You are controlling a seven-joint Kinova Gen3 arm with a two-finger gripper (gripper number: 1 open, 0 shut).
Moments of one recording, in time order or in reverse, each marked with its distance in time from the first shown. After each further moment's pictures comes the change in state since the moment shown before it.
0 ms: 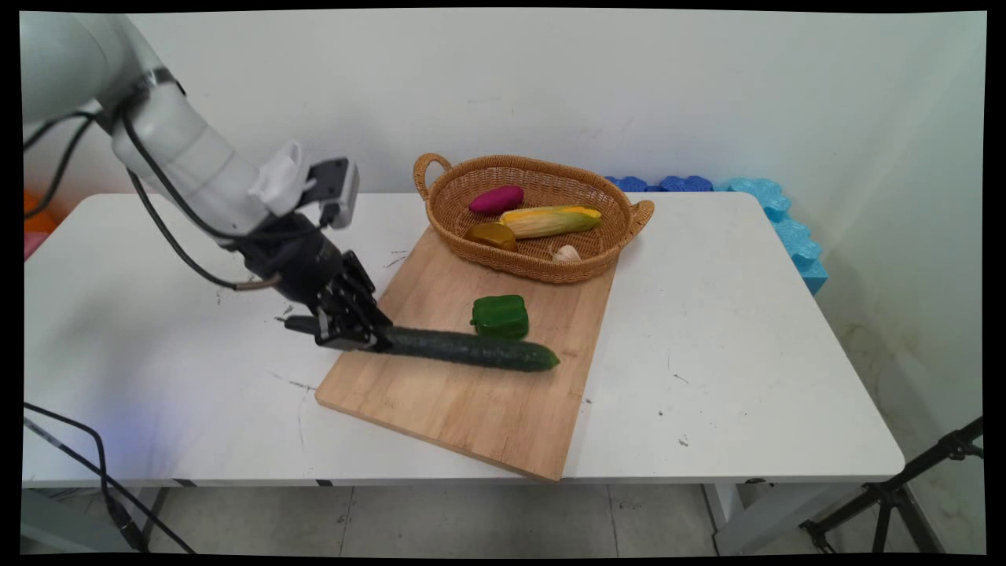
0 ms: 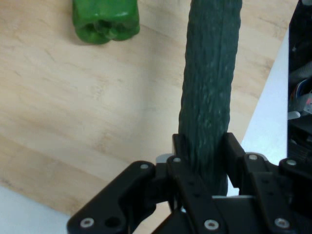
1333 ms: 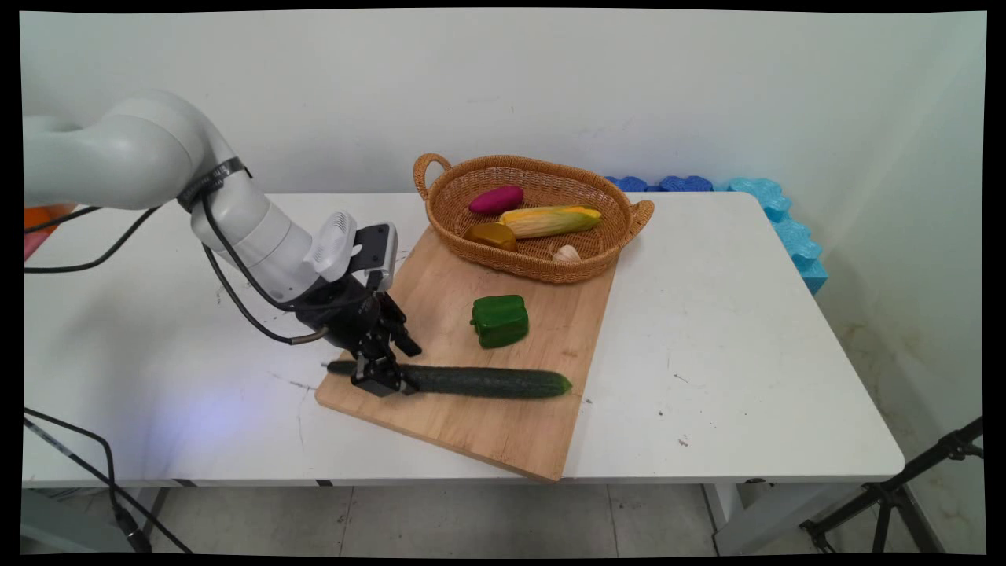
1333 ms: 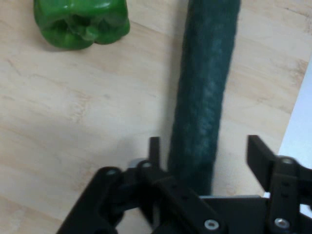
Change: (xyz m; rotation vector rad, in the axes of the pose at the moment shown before) arm -0.011 -0.002 0.078 -0.004 0.019 0.027
